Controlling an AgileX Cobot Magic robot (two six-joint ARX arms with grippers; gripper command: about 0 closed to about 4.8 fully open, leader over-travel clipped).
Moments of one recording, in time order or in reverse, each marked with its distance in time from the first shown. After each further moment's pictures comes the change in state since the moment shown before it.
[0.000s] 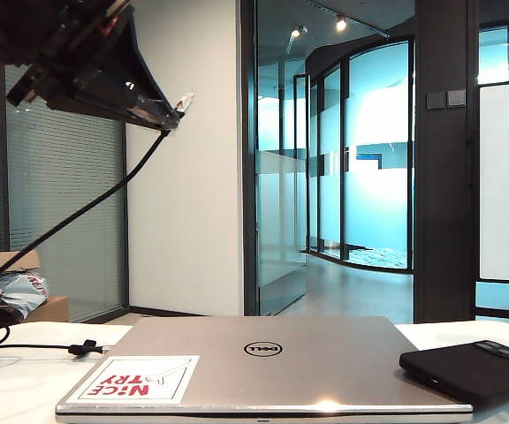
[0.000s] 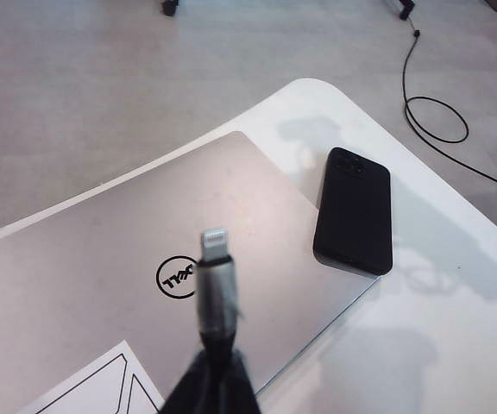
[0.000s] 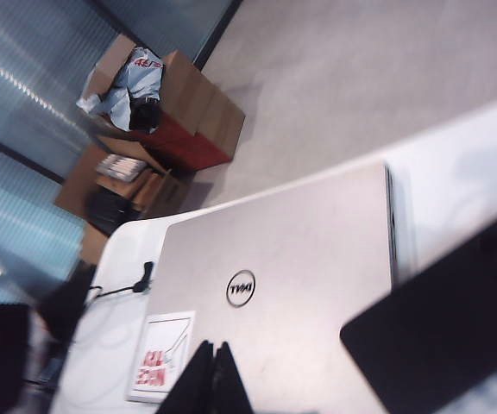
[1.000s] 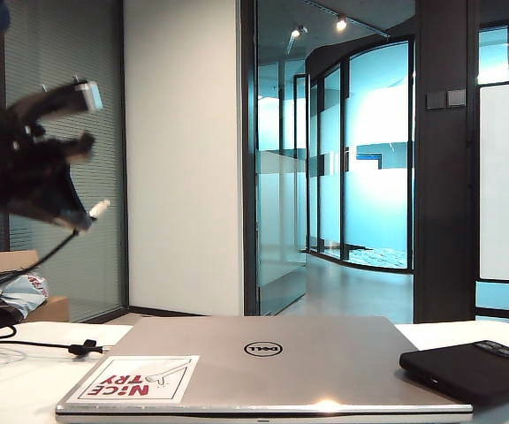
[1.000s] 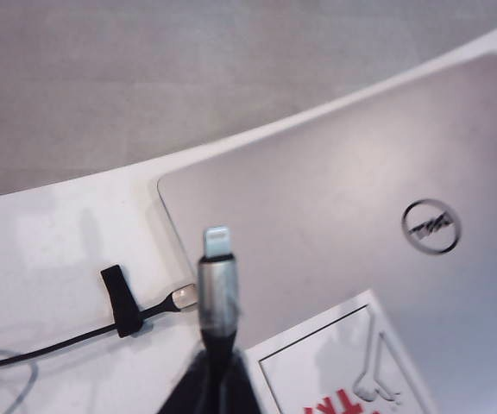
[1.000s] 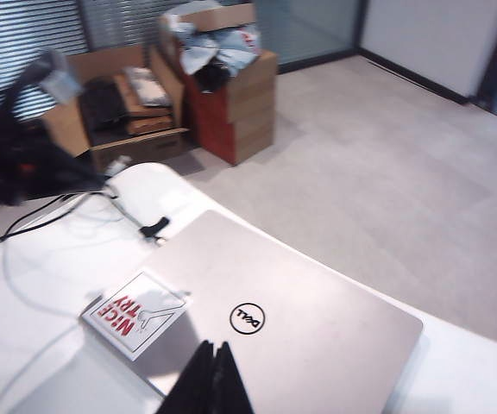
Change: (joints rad) left arm 0.333 0.213 -0.071 0.130 -0.003 0.167; right arm 0.640 -0.032 0.208 -0.111 0.469 -0.600
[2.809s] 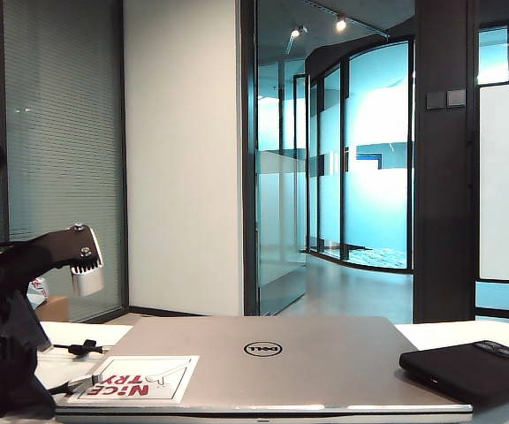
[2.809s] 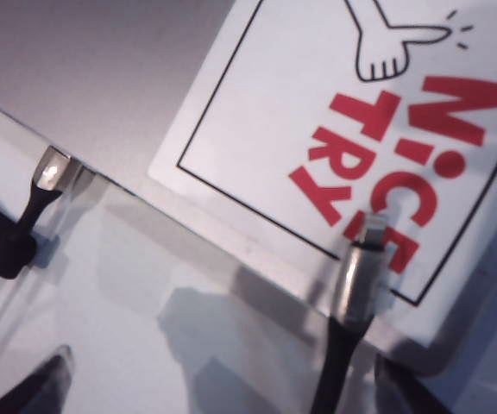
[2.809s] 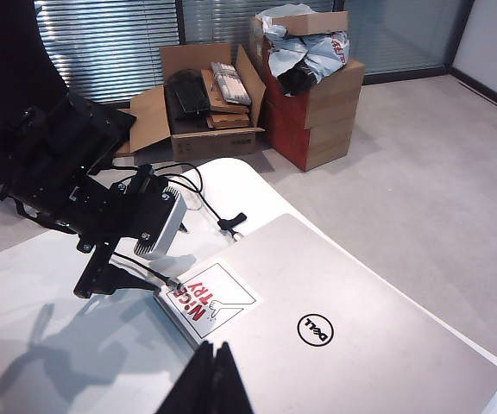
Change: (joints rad) left arm 0.001 0.360 -0.209 0.359 -0.009 0.758; right arm 0.038 -0.002 0.000 0.000 -0.175 -0.090
